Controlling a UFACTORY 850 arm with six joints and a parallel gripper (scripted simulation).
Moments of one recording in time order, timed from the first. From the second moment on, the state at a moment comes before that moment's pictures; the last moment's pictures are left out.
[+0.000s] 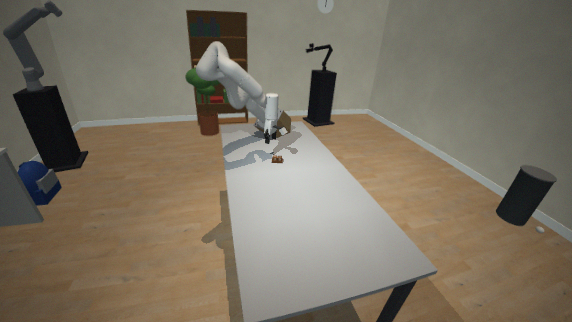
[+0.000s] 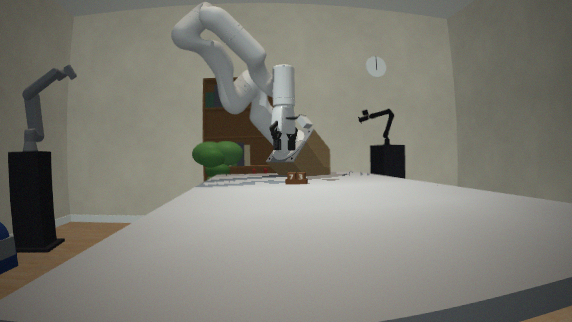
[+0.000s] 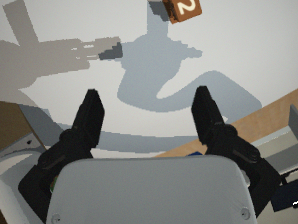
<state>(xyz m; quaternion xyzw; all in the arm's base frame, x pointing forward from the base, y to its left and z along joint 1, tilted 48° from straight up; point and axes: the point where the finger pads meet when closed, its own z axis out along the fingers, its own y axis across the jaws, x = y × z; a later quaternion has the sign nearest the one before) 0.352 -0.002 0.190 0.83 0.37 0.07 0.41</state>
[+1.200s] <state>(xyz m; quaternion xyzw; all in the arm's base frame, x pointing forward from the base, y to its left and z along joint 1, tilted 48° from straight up) 0.334 -0.017 0.181 0.65 0.64 -0.08 0.40</state>
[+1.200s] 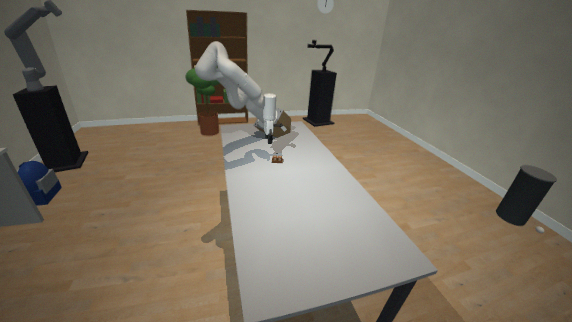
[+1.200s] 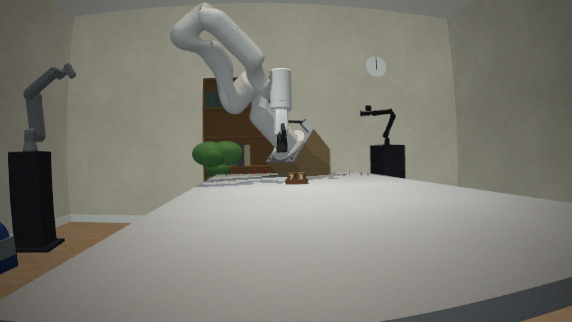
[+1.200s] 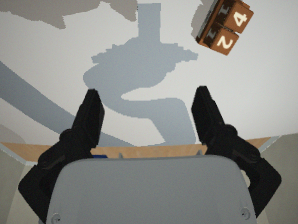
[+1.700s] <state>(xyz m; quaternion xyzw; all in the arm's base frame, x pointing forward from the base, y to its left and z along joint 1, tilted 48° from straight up) 0.353 -0.047 0.149 0.65 0.64 -0.08 0.40</state>
